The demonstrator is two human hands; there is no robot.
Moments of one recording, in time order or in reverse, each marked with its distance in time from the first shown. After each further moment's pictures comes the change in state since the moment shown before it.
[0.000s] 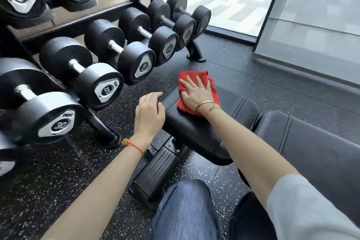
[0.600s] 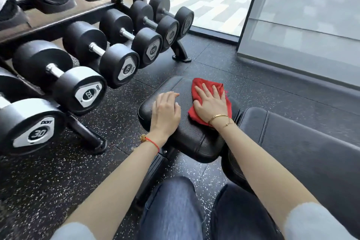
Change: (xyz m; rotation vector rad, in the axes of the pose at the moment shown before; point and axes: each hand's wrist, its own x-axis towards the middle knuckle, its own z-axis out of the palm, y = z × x) left_hand 0.001 0.068 0.048 0.012 -0.094 0.109; right_hand -0.065 0.063 -0.012 -0.069 0.113 0.210
